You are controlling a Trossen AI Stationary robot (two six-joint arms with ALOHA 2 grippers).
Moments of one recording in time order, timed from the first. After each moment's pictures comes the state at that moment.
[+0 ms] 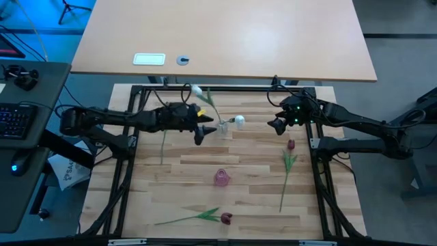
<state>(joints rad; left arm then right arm) 0.19 1.35 0.77 0.17 -0.01 -0.25 -0.44 0.88 0.75 -0.66 -0.03 0.40</state>
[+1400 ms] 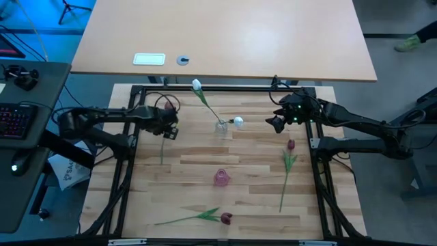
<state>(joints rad) 0.44 1.33 0.62 -0.79 -0.22 -0.79 -0.44 0.88 0.75 -0.59 -0.03 0.39</state>
